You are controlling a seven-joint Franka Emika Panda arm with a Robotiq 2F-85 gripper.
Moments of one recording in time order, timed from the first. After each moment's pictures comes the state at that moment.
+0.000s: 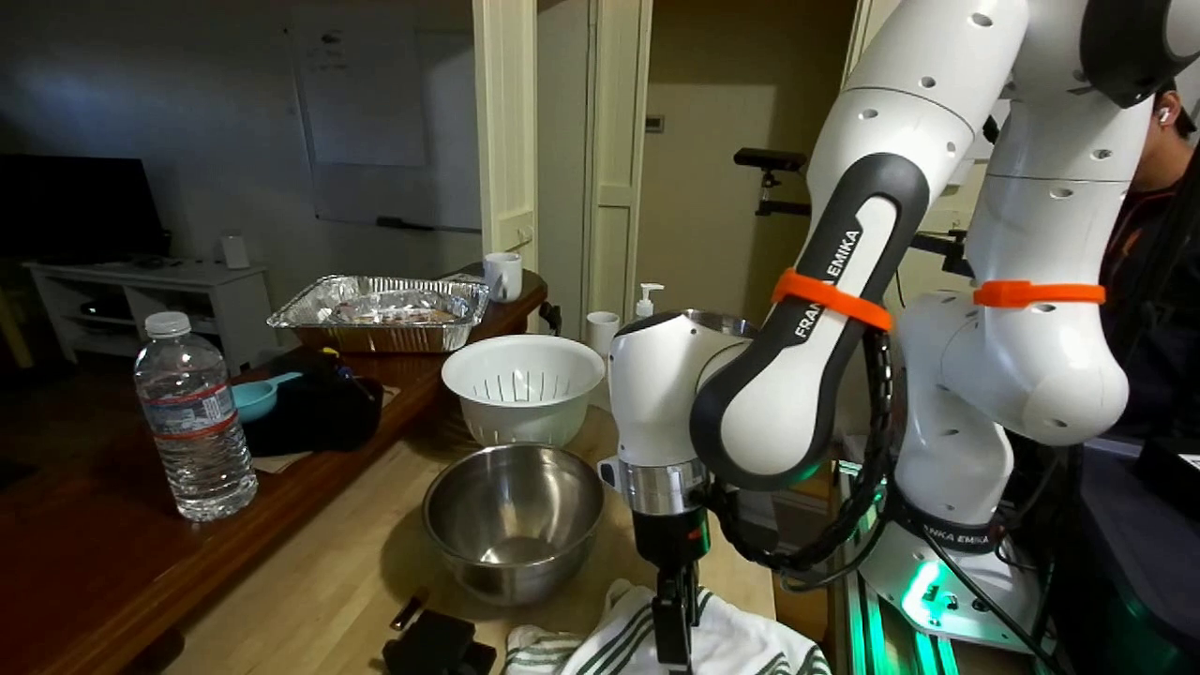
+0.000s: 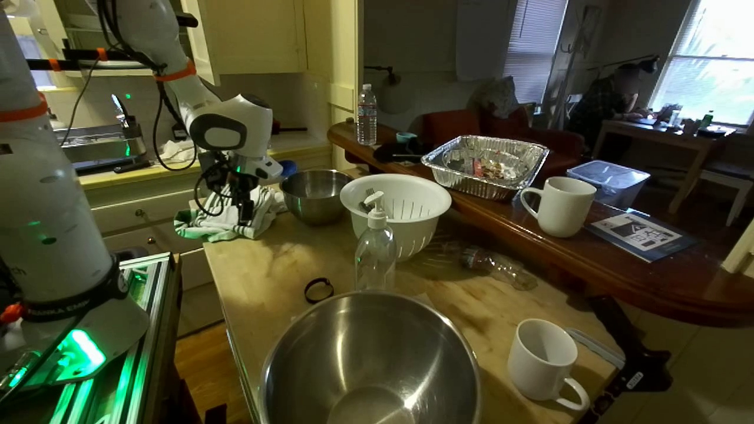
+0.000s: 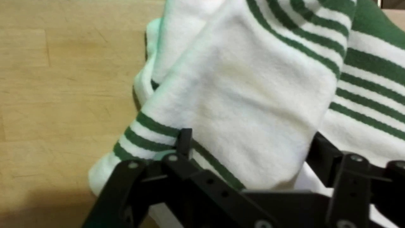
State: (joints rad) arm 0.40 0.01 0.31 -2.71 0.57 2.56 0.04
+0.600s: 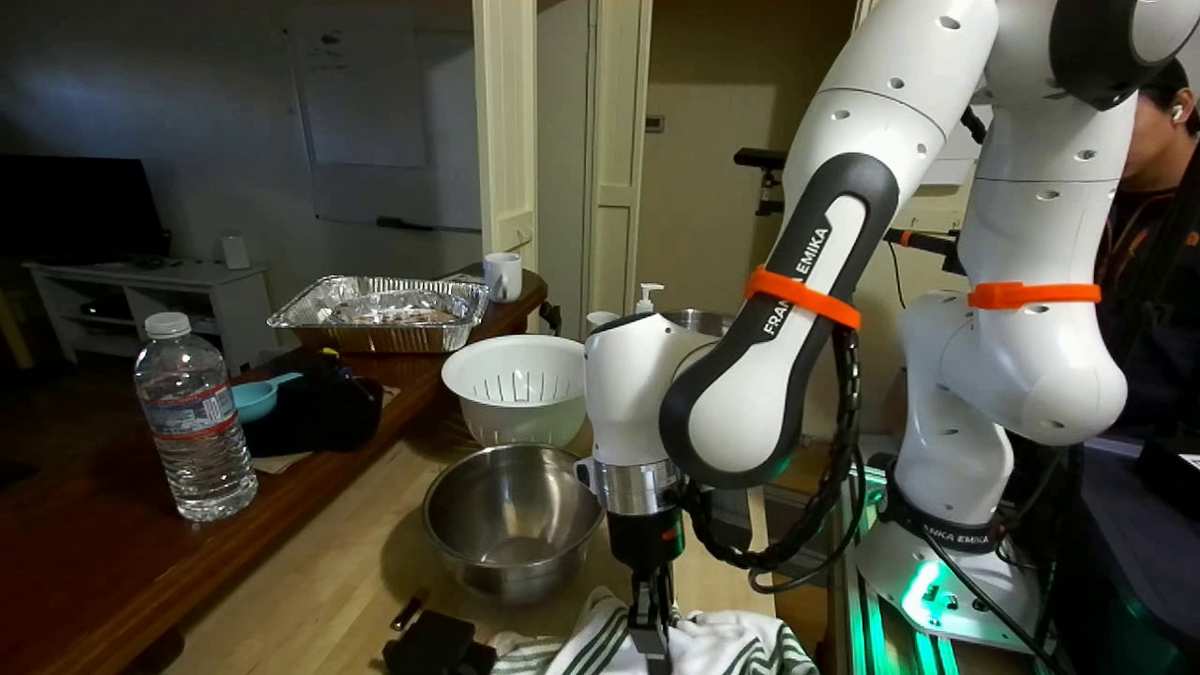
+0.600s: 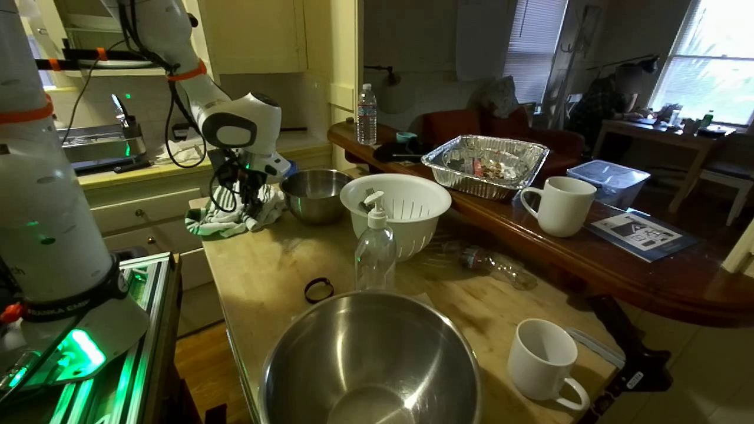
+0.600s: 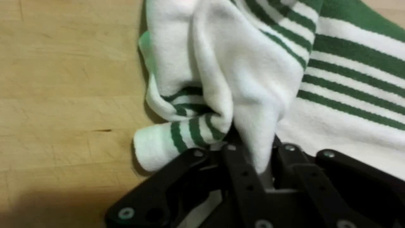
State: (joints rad) arm 0.38 0.06 0.32 -2.63 0.54 2.56 0.03
